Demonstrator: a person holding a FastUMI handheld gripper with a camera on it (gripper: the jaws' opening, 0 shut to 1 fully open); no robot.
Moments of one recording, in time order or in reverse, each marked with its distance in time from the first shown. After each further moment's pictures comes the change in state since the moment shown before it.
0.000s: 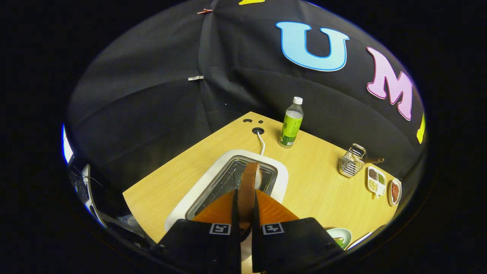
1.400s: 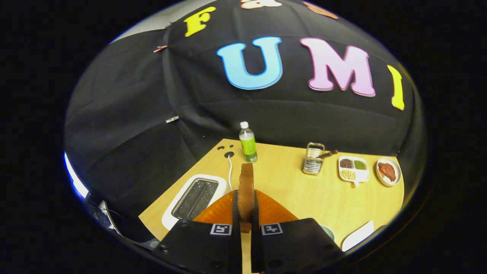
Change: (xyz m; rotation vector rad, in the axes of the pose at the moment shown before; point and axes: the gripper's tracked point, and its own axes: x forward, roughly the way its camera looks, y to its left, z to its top) arm -0.109 -0.141 0.011 0.316 -0.147 -0.066
